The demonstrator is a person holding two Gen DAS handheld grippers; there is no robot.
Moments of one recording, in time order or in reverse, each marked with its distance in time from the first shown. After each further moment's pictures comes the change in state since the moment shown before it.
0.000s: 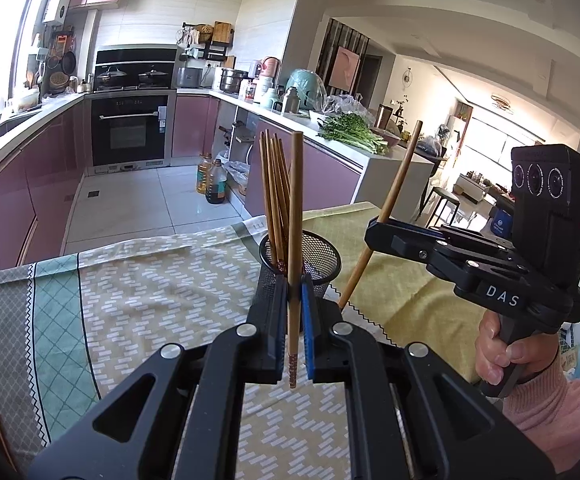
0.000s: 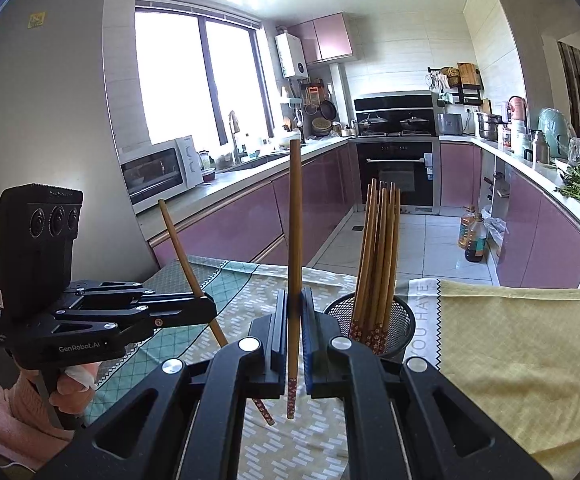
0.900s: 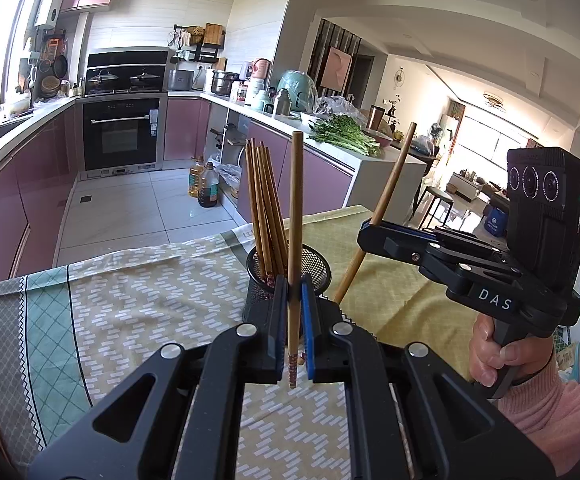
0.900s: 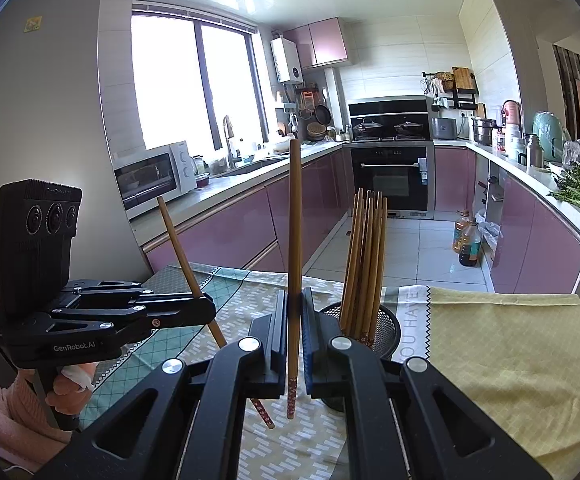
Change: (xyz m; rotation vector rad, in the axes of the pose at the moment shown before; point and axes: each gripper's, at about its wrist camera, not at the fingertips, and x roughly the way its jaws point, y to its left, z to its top) left arm 0.007 -0.005 0.011 0.016 -0.004 -0.025; right arm 0.000 -0.006 0.006 0.000 -0.016 -0.019
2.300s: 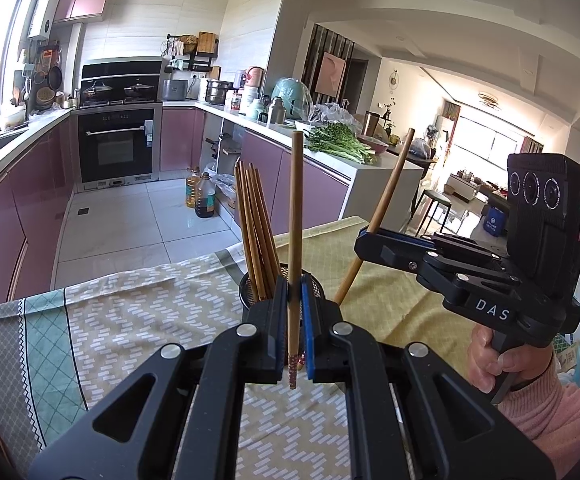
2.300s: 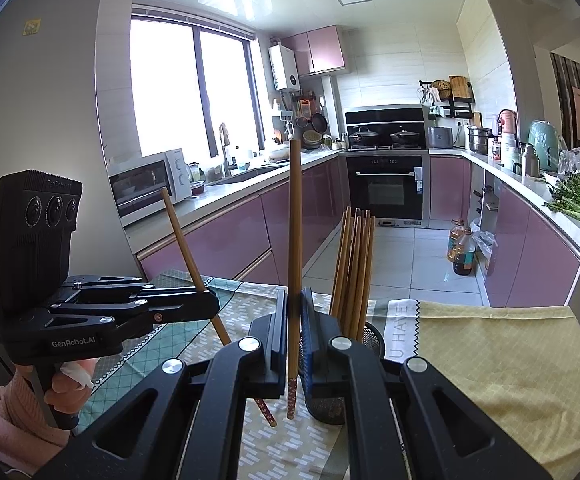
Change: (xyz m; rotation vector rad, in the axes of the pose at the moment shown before) left arm 0.007 -0.006 0.019 0.027 -0.023 -0.006; right arm -0.003 -0.003 0.009 -0.010 -0.027 -0.020
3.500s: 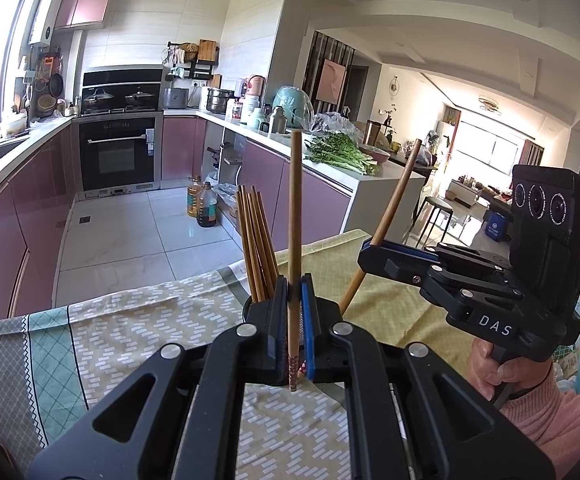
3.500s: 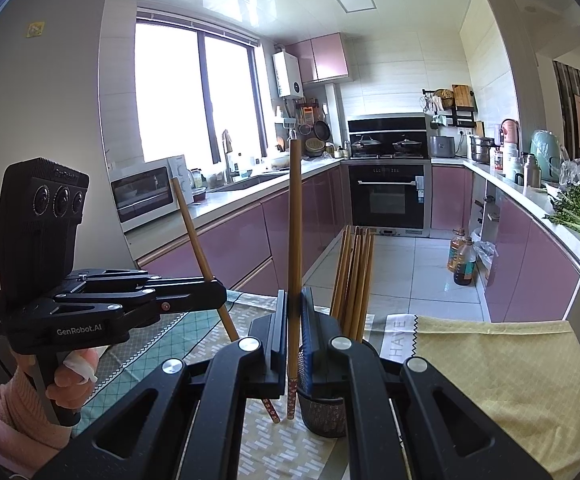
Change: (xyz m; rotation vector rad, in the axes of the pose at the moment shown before) left arm 0.000 0.003 0.013 0.010 -0.027 0.004; right arm 0.004 0.000 0.012 -0.018 -0.025 0.002
